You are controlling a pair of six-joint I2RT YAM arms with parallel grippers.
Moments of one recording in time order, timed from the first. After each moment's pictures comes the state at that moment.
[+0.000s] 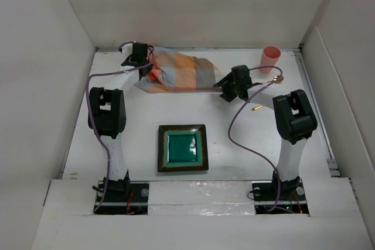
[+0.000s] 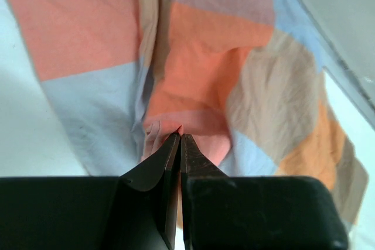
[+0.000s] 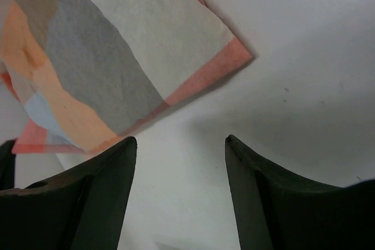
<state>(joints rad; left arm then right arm) -0.16 2.03 1.61 -0.28 -0.28 -0.84 0.32 1.93 1.20 -0.02 -0.04 1.18</state>
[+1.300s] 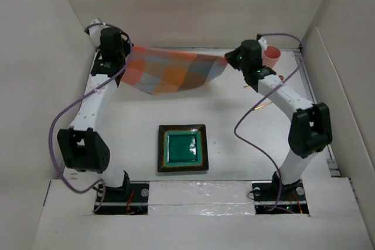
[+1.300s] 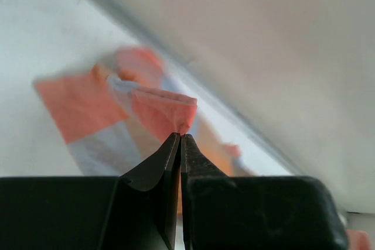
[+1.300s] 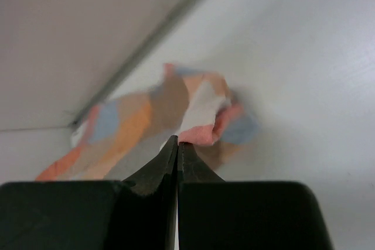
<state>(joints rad) -0.10 1.60 1.46 -0.24 -0.32 -0.78 0.34 1.83 1.38 0.01 0.24 1.01</state>
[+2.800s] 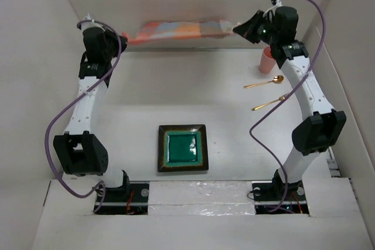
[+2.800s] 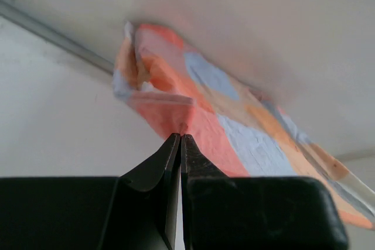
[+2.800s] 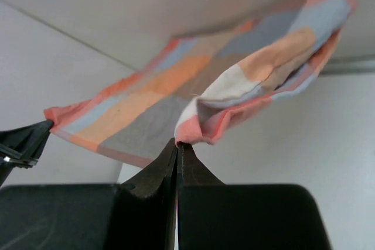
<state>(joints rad) 0.01 1.55 1.61 -0.23 0.03 -0.74 0.16 1.81 2.01 -0.35 -0.33 0.67</state>
